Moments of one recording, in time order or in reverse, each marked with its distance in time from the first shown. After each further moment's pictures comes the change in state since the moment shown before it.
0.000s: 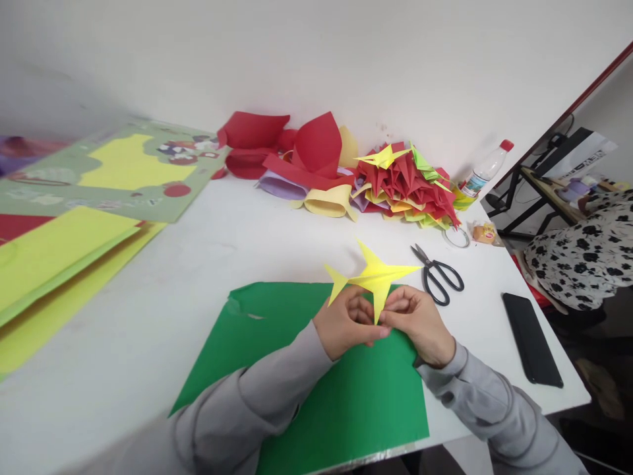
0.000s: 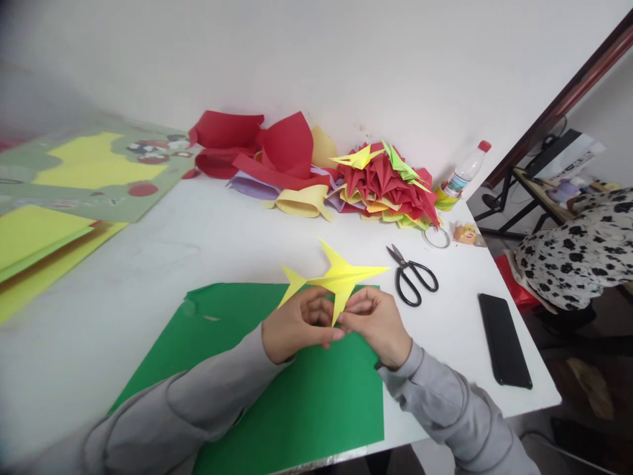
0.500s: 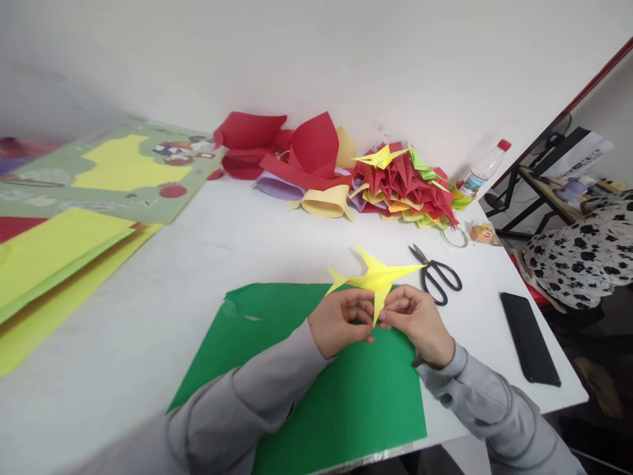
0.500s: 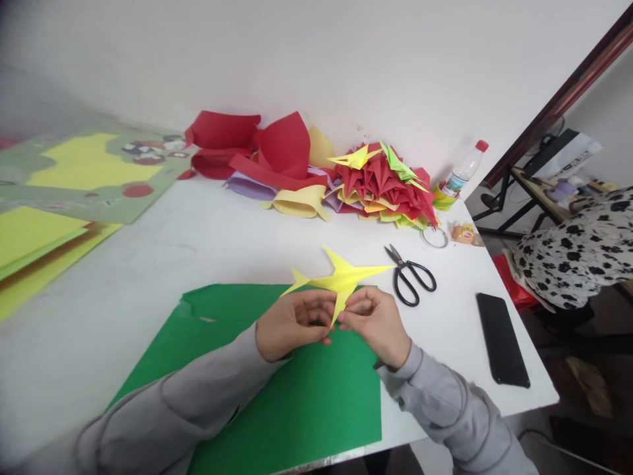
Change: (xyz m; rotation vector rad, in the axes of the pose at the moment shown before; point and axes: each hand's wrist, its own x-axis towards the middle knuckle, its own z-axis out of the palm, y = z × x) left_hand 0.002 0.005 -0.003 -0.031 -0.010 -0.028; right_hand 0.001 0.000 -0.002 -0.048 0.006 -0.054
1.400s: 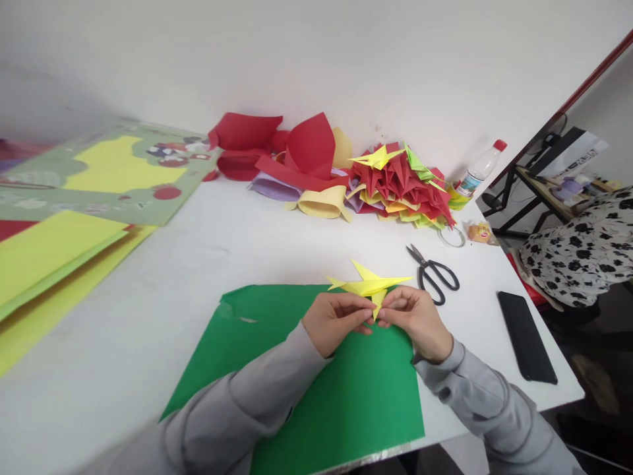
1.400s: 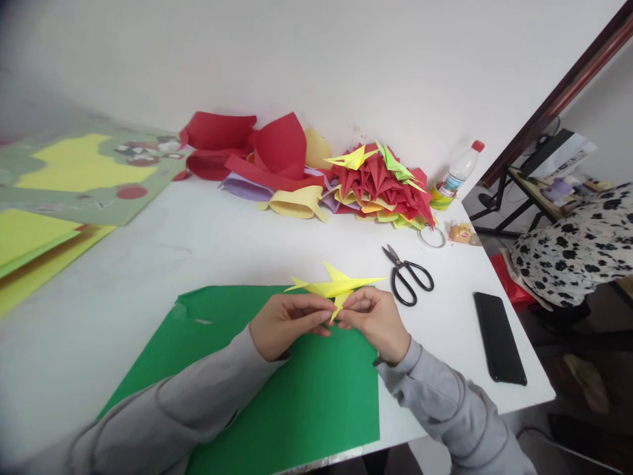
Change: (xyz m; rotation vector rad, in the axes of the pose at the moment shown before) left_hand -0.002 0.002 -0.001 0.069 0.014 0.073; right_hand 0.002 -0.001 -0.004 0.049 -0.029 0.003
